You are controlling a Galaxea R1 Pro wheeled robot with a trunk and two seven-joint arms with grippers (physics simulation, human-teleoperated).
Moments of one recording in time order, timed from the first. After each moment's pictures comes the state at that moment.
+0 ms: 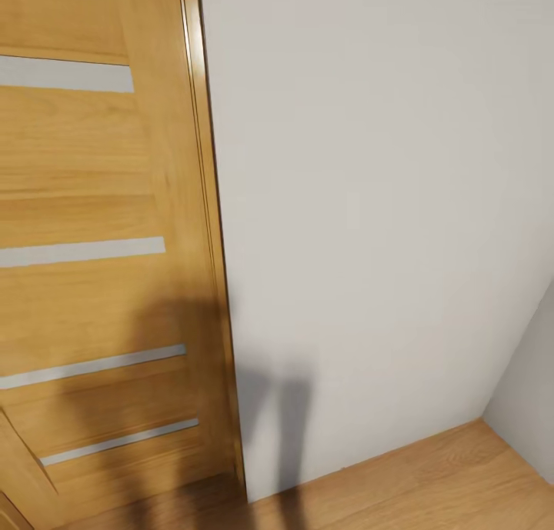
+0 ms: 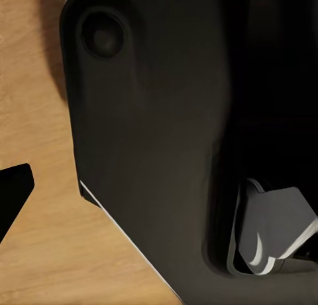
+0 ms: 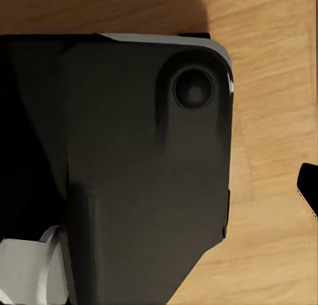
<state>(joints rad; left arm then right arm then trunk) 0.00 -0.05 0.00 -0.02 -0.01 0.01 0.00 -0.01 0.03 0.00 0.00 0.00 -0.14 0.01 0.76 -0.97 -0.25</state>
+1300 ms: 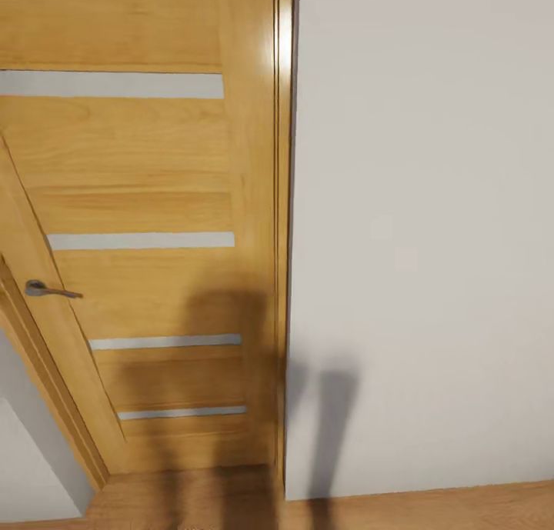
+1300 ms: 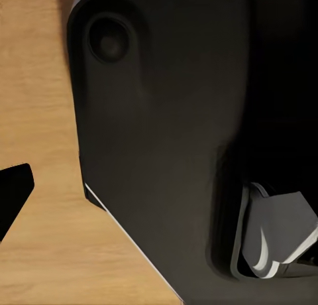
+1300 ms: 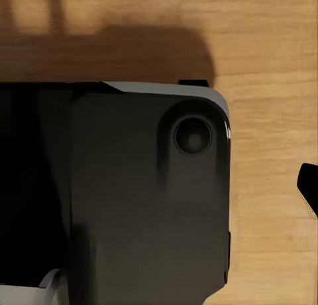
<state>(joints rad) 0.00 -0.05 0.00 -0.03 -0.01 0.01 0.01 -0.01 0.03 0.00 -0.01 0.00 -0.26 0.01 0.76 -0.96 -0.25</state>
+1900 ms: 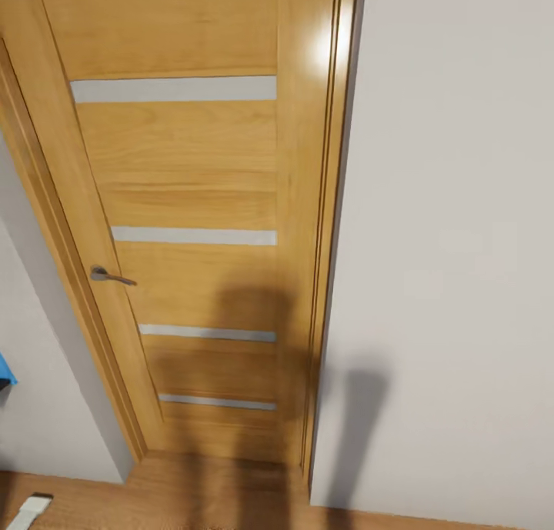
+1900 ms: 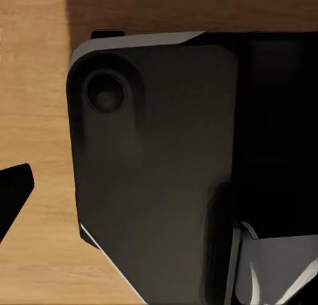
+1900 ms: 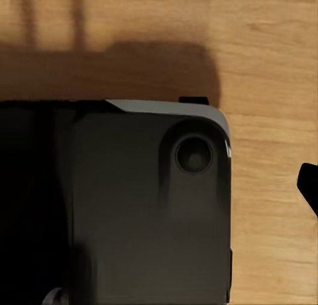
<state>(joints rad) 0.00 -0.06 0.00 -0.11 0.00 0.01 0.00 -0.01 0.03 0.00 -0.03 0.00 -0.28 0.01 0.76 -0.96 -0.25</state>
